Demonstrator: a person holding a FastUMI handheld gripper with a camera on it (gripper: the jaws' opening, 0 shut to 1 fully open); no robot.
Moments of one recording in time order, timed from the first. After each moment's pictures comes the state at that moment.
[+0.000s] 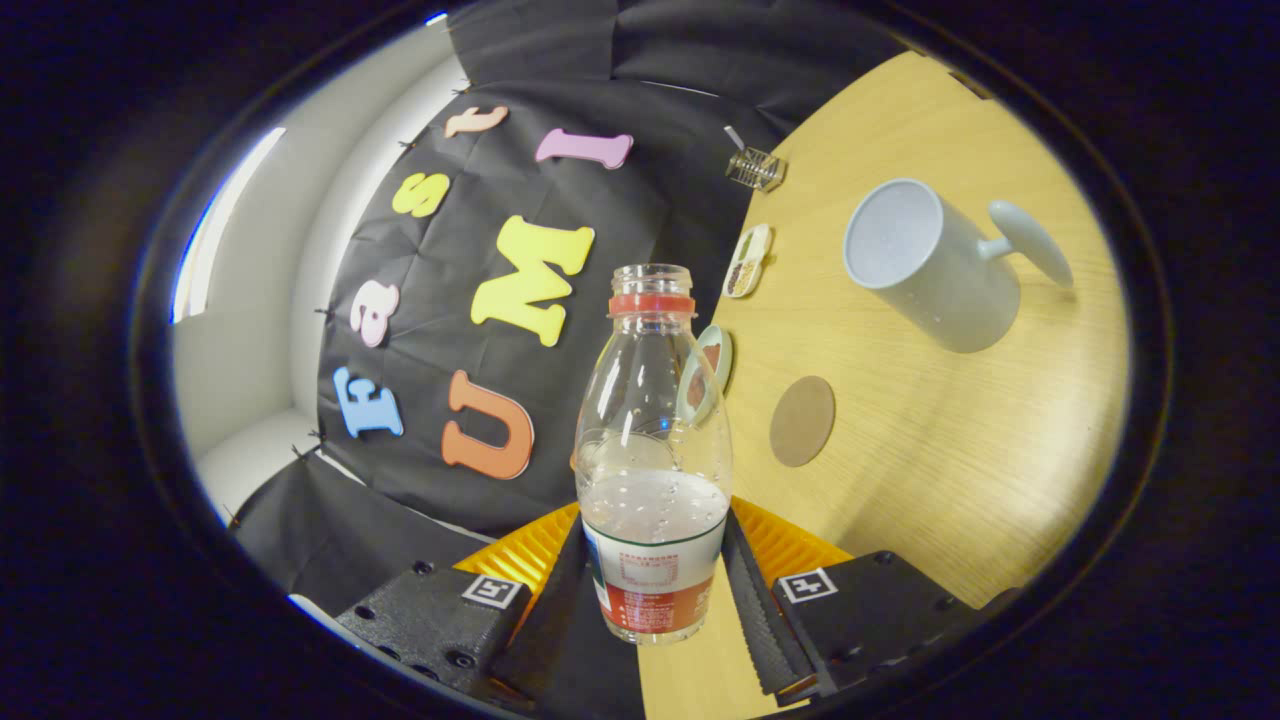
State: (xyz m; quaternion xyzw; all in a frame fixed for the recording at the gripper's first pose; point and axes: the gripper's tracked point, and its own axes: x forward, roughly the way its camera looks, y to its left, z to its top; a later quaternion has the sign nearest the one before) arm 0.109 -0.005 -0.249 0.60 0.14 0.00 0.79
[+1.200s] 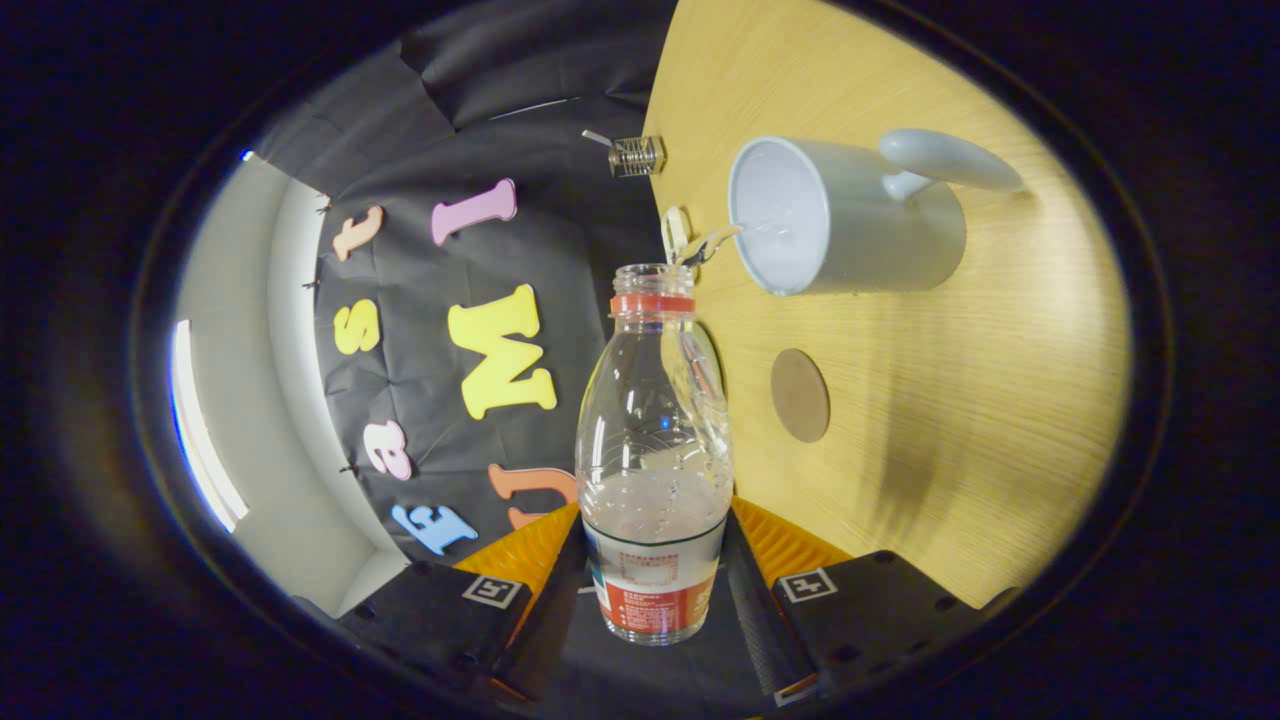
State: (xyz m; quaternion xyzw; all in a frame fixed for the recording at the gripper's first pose) arm 0.119 -0.057 -0.239 0.76 0.13 -0.01 0.64
